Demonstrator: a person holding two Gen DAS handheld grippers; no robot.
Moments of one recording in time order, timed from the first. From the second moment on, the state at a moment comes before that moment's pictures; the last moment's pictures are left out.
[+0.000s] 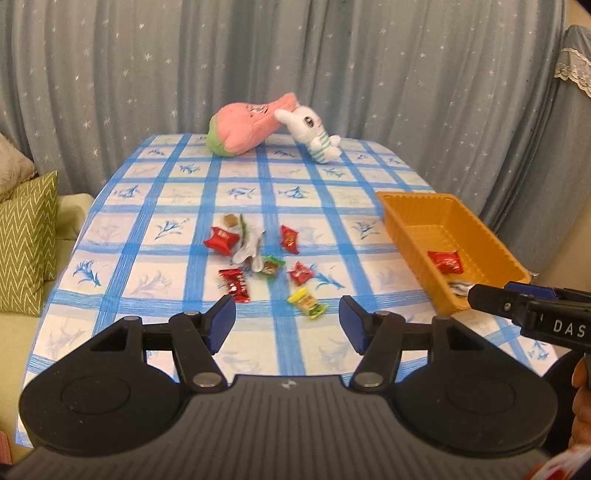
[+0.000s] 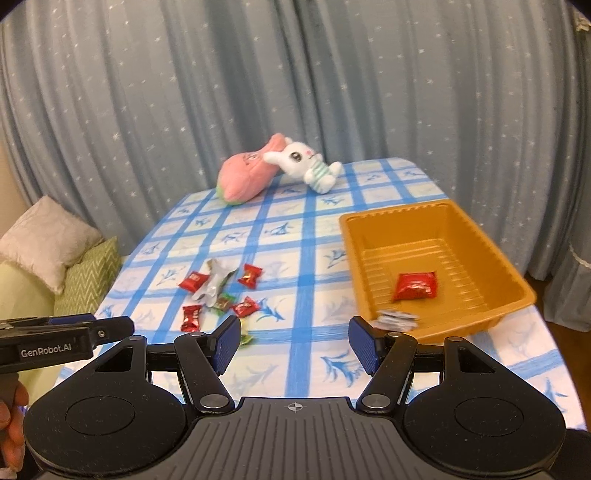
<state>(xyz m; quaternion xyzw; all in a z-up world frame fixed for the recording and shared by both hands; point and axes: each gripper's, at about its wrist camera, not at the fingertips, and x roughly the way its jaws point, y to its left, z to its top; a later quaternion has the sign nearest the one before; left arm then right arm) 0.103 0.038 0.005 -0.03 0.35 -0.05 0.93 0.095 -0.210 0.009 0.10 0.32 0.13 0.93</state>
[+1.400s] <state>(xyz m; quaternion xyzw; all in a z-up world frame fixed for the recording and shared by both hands) 0.216 0.084 -0.105 0.00 0.40 -0.06 0.92 0.222 -0.091 -0.138 -0.05 0.34 0.26 0.90</state>
